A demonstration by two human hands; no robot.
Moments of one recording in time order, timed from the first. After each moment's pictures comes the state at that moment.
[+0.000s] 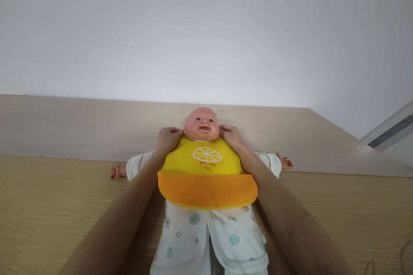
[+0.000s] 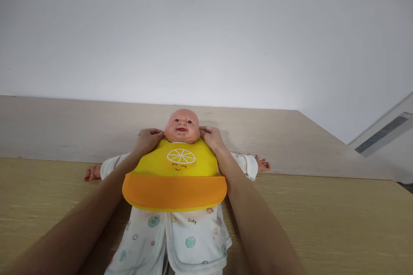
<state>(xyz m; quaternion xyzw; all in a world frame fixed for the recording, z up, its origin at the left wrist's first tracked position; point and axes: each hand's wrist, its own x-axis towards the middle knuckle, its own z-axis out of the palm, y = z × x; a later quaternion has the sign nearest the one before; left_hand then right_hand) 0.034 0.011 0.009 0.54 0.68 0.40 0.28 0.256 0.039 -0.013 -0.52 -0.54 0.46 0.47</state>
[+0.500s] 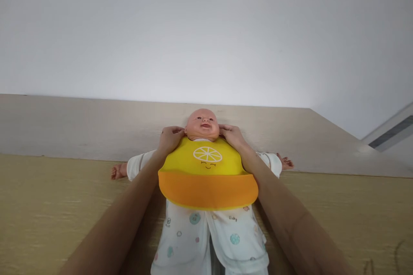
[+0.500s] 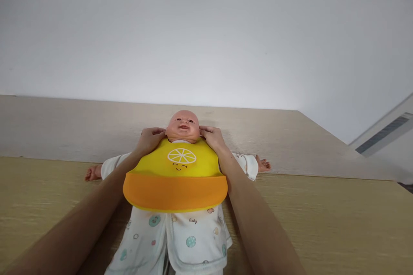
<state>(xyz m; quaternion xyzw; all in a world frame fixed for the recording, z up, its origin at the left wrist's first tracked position) 0.033 0.018 0.000 0.58 0.63 0.42 0.29 0.258 0.044 -0.018 -0.49 -0.49 0.52 0.50</state>
